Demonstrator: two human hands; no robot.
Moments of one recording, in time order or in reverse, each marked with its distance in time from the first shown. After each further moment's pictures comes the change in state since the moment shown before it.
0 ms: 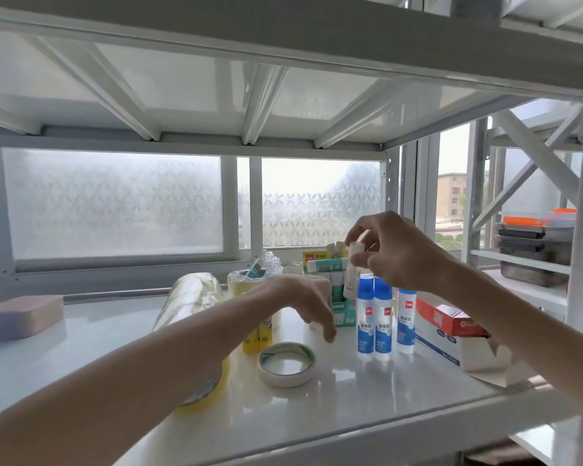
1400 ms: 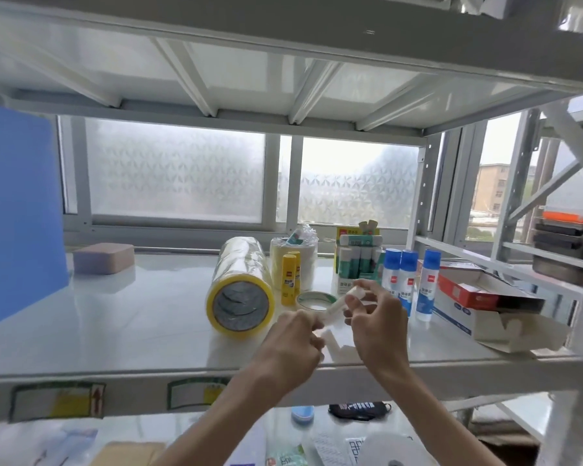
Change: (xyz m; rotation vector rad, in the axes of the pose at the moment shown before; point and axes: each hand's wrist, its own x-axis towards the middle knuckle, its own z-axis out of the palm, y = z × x) left_hand -0.153 -0.002 0.118 -0.342 0.645 -0.140; right_hand -0.089 -0.009 0.132 0.409 0.378 0.210
